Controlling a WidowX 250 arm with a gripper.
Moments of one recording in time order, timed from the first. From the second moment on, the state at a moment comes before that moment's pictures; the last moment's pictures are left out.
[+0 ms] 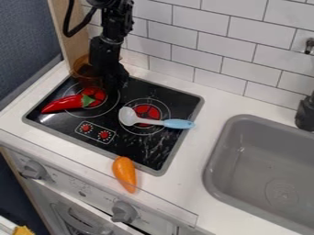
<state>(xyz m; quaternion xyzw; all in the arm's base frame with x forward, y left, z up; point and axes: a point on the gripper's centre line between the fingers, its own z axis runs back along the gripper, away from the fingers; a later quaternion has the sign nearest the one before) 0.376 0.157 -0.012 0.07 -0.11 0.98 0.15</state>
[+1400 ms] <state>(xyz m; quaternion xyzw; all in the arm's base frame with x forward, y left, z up) 0.375 0.022 0.044 0.00 -0.08 0.94 0.33</state>
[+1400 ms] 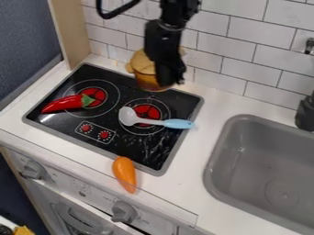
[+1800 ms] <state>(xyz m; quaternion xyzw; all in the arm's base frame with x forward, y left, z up) 0.378 -0.023 0.035 -0.01 -0.09 0.92 0.39</state>
